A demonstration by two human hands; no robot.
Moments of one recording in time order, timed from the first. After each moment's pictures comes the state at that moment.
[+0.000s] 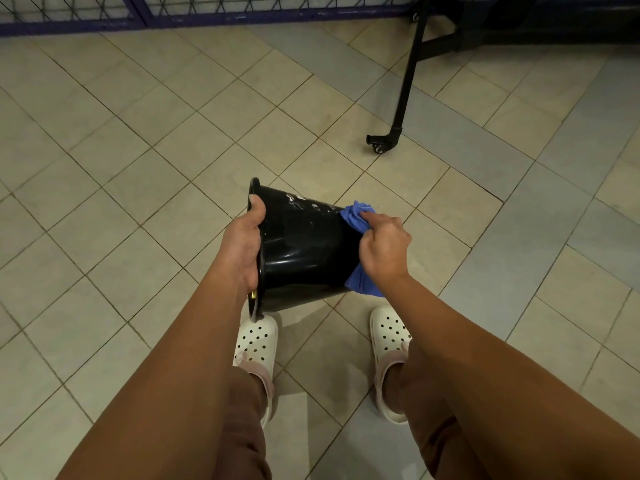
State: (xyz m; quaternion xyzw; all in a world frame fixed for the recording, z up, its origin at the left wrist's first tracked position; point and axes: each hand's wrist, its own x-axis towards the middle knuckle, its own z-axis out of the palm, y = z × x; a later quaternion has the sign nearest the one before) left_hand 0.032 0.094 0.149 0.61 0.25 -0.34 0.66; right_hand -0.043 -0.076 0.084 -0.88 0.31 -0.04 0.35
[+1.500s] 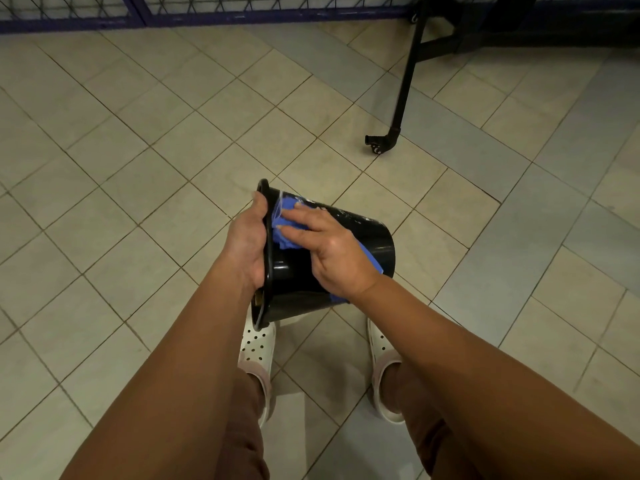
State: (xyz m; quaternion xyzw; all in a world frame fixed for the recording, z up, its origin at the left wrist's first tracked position) left_hand 0.034 0.085 0.150 0.54 0.24 -0.40 0.70; right_hand -0.033 -0.032 0.097 -0.90 -0.09 -0.16 0.40
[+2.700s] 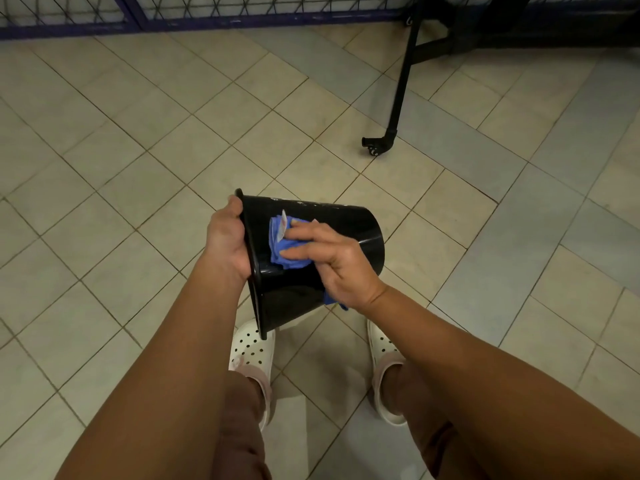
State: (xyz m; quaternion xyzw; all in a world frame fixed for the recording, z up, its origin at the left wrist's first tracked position) left_hand 0.049 0.092 0.155 0.55 0.31 -0.36 0.69; right_hand -0.050 -0.039 0.096 -0.84 -0.10 -0.12 0.52
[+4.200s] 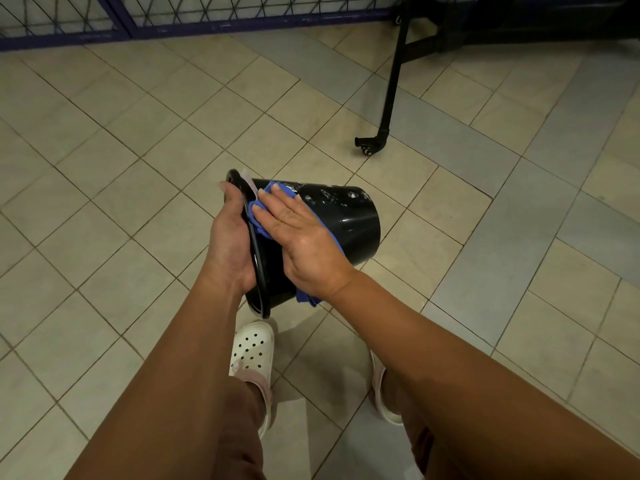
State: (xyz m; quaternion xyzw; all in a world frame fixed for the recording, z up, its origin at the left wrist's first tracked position) left_hand 0.036 0.082 0.156 0.48 0.17 -0.36 0.78; right_hand -0.017 -0.015 0.113 -0.91 -0.09 -0.18 0.36
